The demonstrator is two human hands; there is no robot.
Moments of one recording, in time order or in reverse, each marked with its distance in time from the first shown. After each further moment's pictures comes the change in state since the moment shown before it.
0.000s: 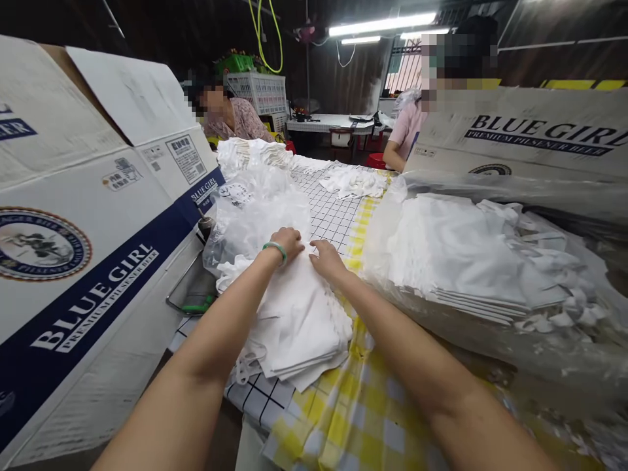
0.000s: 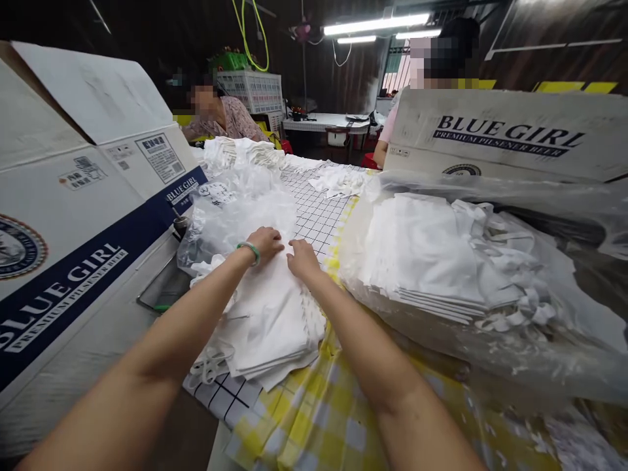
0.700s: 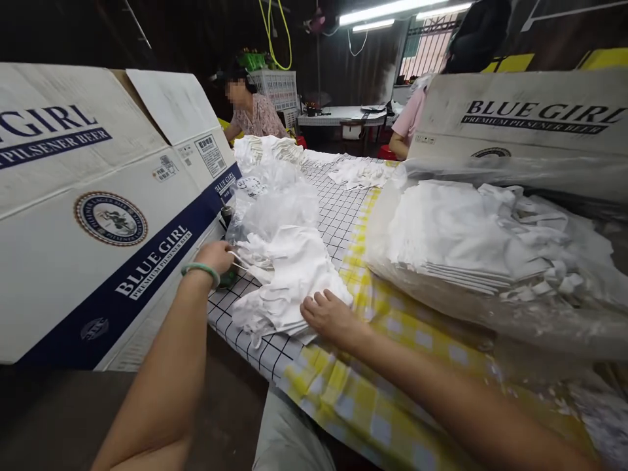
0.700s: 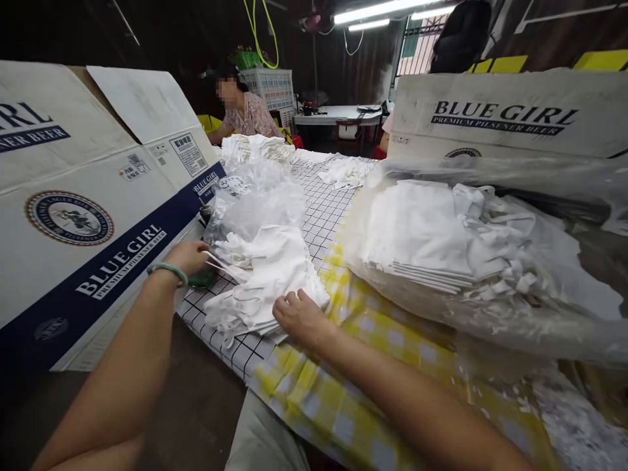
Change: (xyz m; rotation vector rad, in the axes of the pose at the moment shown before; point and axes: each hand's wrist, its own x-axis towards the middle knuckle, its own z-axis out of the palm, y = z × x) left_hand -0.154 -0.094 -0.064 -0.544 0.134 -0.527; right_hand -0.174 -0.024 0.007 -0.741 -0.204 -0.850
